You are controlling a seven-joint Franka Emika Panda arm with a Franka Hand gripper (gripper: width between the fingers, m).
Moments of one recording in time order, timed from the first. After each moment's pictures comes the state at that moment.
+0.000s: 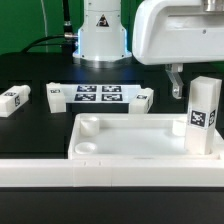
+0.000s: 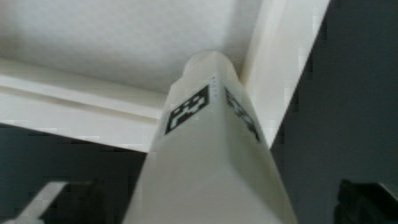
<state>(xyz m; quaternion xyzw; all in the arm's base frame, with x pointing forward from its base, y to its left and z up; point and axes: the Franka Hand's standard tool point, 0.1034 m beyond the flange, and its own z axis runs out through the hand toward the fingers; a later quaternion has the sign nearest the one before) 0.636 0.109 0.112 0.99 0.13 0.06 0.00</state>
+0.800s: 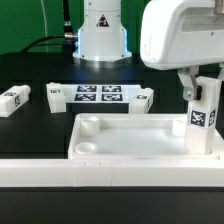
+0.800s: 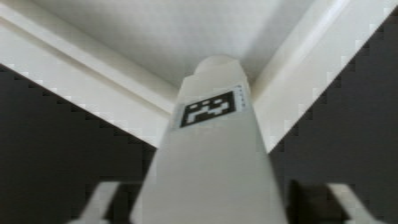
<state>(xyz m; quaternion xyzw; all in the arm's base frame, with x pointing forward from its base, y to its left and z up) 0.636 0.106 0.110 0.97 0.25 0.06 0.01</state>
